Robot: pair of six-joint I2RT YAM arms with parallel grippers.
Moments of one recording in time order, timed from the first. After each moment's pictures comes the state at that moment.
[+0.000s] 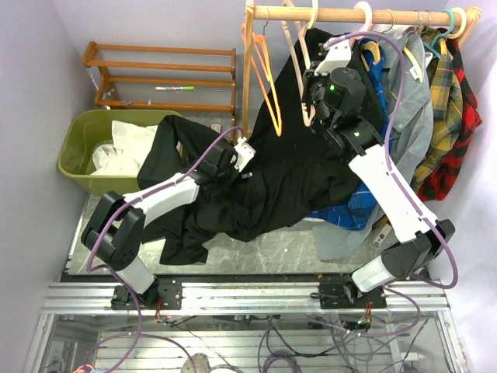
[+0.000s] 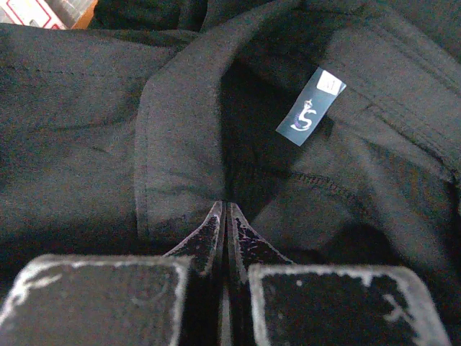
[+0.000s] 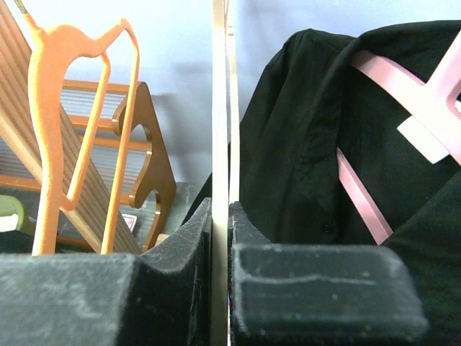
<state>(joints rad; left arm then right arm) -0.65 1.61 1.07 -0.17 -0.13 0.26 0.51 1.52 1.72 -0.18 0.38 0.00</state>
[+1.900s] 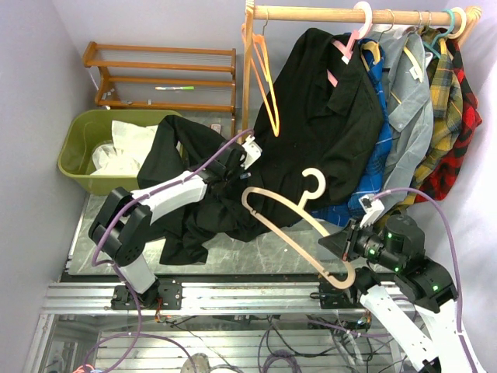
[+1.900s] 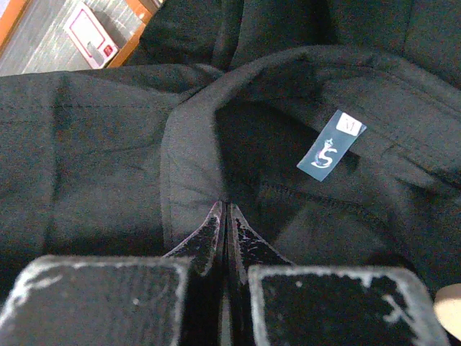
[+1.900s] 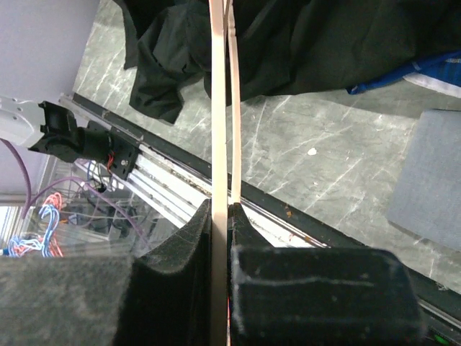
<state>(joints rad) -0.70 1.66 1.13 -0.16 -0.30 0.32 0.47 0.31 0.82 -0.99 -0.31 0.51</state>
